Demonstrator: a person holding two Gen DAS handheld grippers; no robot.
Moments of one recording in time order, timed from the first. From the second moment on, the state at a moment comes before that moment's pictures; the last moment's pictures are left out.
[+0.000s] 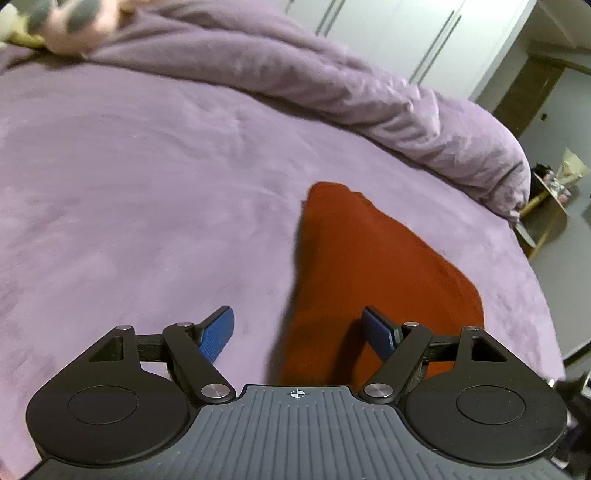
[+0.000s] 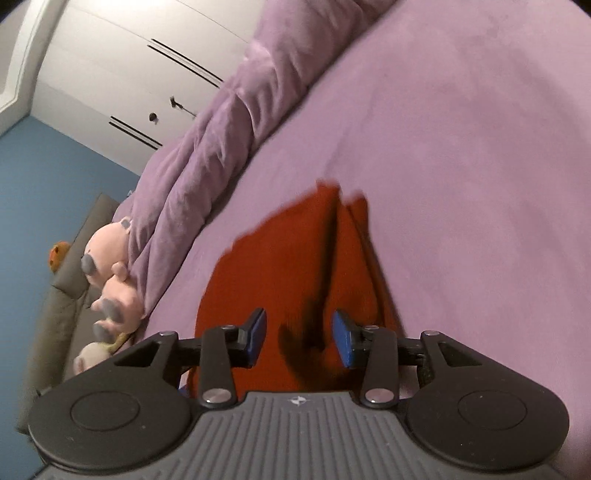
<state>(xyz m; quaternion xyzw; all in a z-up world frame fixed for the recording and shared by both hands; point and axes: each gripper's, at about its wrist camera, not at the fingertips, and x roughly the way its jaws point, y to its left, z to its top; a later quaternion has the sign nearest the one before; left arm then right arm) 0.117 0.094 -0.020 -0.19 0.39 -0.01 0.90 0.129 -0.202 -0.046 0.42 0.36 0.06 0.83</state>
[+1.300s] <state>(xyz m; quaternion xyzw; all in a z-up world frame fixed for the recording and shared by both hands) 0.116 0.058 -0.047 -0.09 0.46 0.03 0.88 0.125 -0.195 -0.091 0.49 0.37 -0.01 0.79</state>
